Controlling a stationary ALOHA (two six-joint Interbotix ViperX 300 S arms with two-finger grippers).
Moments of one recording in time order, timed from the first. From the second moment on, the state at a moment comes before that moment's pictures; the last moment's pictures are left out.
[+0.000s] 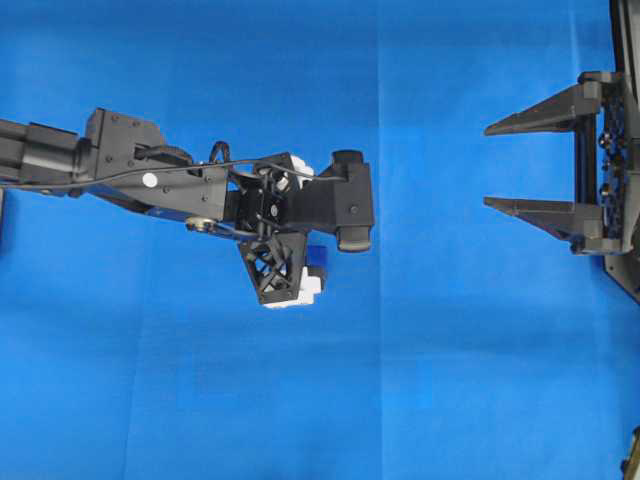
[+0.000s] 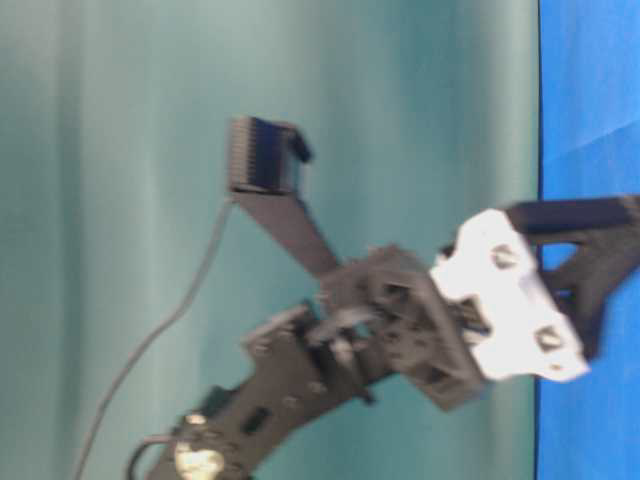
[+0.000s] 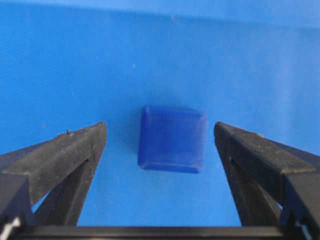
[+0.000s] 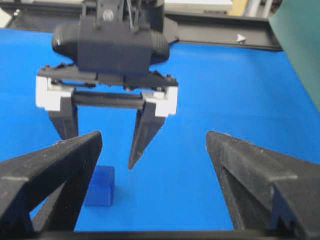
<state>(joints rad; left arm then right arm) -0.05 0.23 0.30 0.01 0.46 -0.14 -0.04 -0.88 1.14 0.08 -0.18 0.00</state>
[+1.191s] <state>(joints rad) -0.06 0.35 0.35 0.01 0.31 -0.15 -0.04 -0.84 1.14 0.08 -0.18 0.00</state>
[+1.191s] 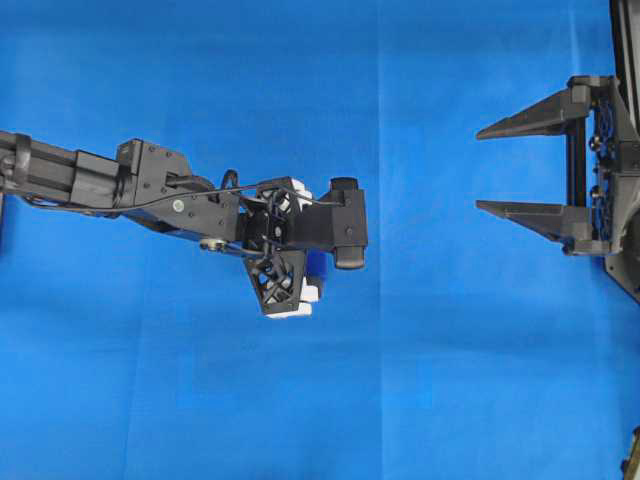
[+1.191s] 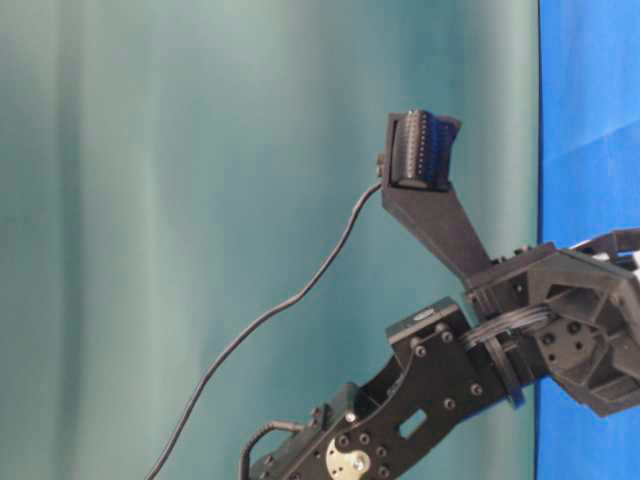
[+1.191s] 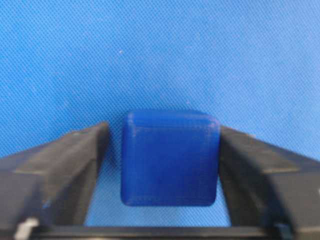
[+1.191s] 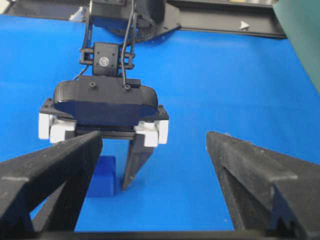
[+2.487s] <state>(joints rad) -0.09 0.16 0.29 0.01 0.56 -0.13 -0.04 -0.84 1.14 0.08 -0.18 0.00</state>
